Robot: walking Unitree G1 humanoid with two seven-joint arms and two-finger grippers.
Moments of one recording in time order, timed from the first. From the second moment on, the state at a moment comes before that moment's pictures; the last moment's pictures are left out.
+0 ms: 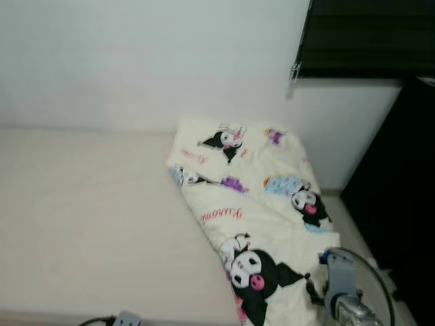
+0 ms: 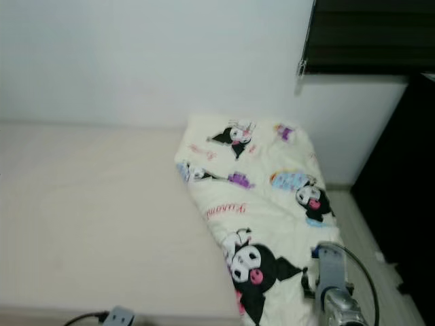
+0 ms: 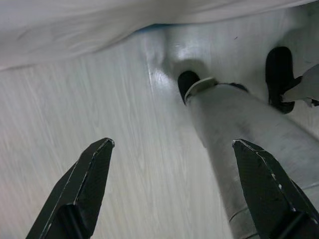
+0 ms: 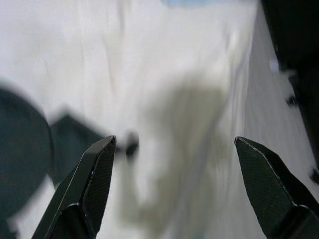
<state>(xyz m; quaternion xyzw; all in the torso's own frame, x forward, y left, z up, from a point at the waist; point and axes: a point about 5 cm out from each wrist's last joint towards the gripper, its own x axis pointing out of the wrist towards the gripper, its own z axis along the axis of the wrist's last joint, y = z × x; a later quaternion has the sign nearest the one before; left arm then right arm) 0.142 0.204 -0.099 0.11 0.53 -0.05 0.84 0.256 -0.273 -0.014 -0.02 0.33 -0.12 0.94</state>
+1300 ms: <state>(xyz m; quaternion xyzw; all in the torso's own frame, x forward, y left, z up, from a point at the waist) 0.255 0.247 -0.021 0.11 0.29 0.11 0.94 0.267 -0.308 0.017 0.22 0.18 -0.21 0.94</state>
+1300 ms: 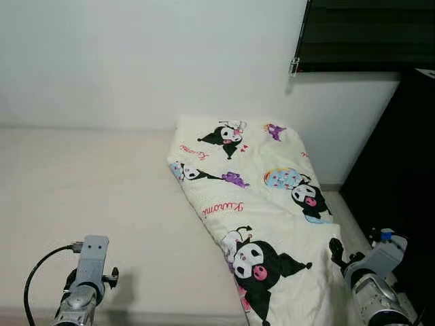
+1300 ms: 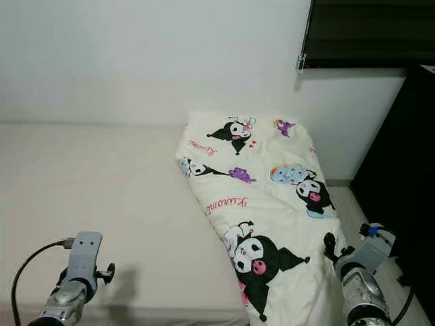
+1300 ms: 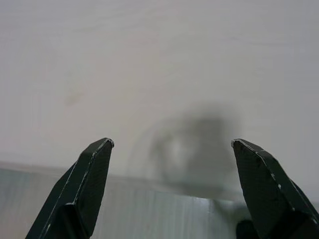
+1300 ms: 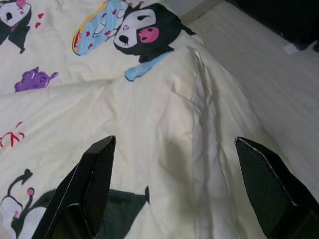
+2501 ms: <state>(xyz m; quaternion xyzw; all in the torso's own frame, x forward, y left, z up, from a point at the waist) 0.235 0.244 -0.037 0.13 0.32 0.08 0.93 0.274 -0.294 0.028 0.36 0.07 -0.06 0.93</state>
